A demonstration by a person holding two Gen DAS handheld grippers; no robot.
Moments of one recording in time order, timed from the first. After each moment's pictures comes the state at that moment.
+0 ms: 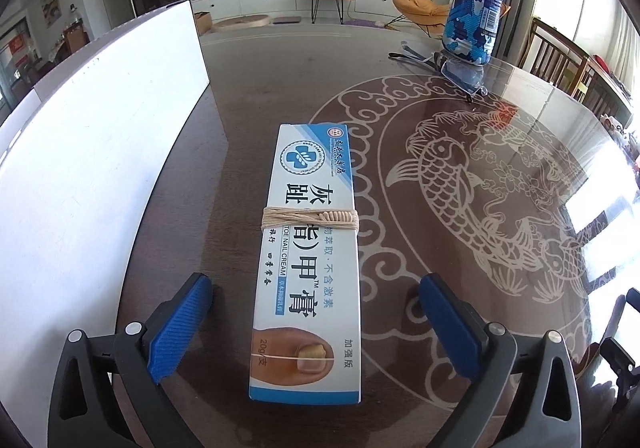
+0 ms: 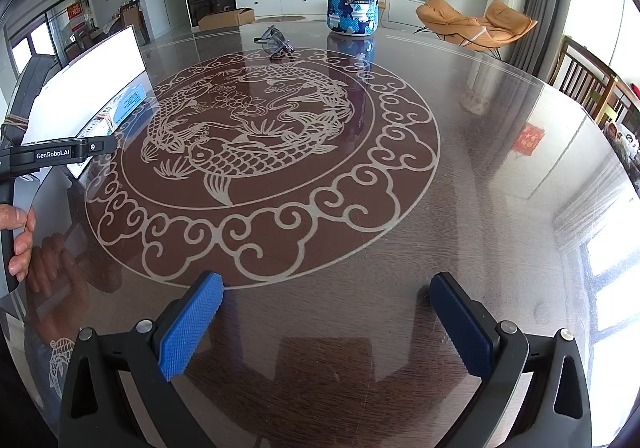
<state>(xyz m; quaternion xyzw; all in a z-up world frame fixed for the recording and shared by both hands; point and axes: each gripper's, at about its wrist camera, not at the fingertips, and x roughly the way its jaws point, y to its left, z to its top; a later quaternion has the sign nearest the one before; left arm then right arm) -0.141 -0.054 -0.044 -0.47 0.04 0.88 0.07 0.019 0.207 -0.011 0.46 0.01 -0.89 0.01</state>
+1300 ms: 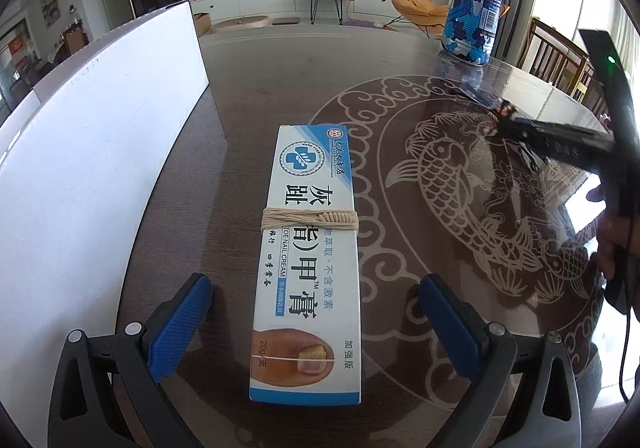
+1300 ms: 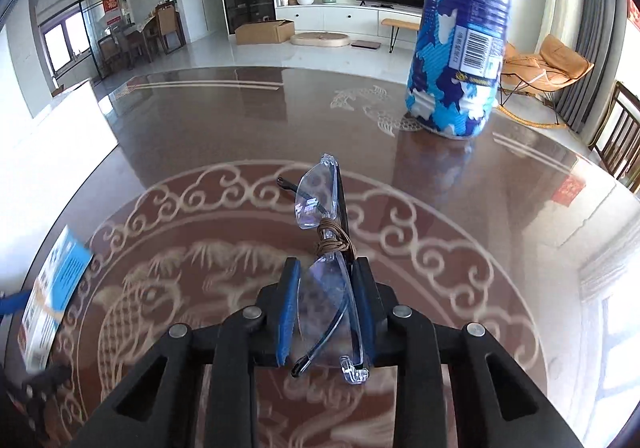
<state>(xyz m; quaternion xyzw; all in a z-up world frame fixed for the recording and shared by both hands) -0.141 -0.052 -0.044 -0.47 0.04 0.88 0.07 -0.182 0.154 -0.004 0.43 0.04 -0.90 0.08</state>
